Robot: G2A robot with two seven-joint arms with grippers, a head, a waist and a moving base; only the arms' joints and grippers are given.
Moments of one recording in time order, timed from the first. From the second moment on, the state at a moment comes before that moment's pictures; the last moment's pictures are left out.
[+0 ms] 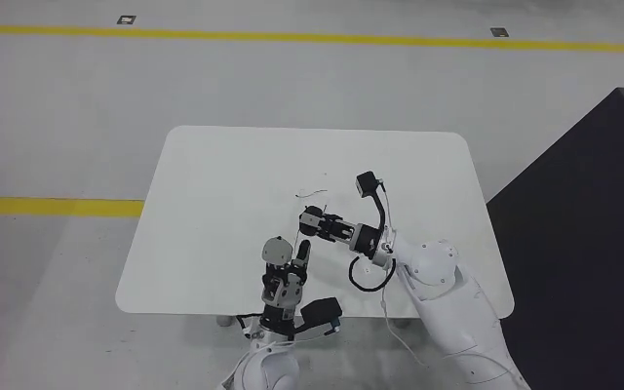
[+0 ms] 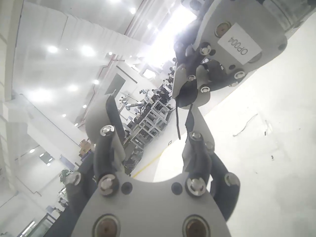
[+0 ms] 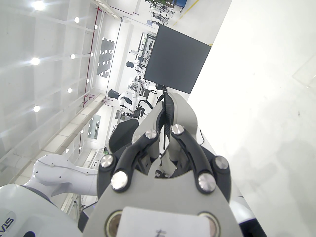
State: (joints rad) left arm 1.53 -1.37 -0.93 -1.70 2.68 0.72 -0.09; right arm -1.15 -1.34 1.21 -1.59 0.03 -0.19 0.78
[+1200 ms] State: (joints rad) left arm 1.54 -1.41 -0.96 -1.68 2.69 0.68 -0.09; right arm -1.15 -1.34 1.21 -1.59 0.03 -0.19 0.78
